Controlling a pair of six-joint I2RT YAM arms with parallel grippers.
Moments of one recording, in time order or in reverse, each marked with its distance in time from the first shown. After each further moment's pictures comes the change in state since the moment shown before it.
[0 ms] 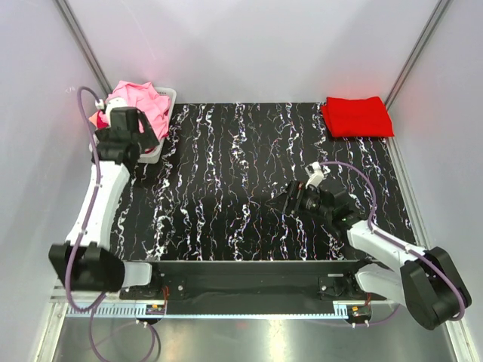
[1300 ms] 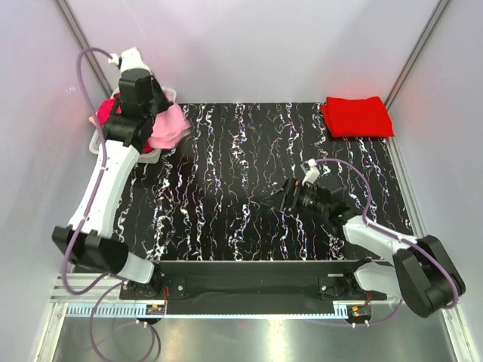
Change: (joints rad) left arm -0.117 0.202 0.360 0.175 0.143 -0.061; right arm 0.000 0.103 0.025 0.097 -0.056 -0.002
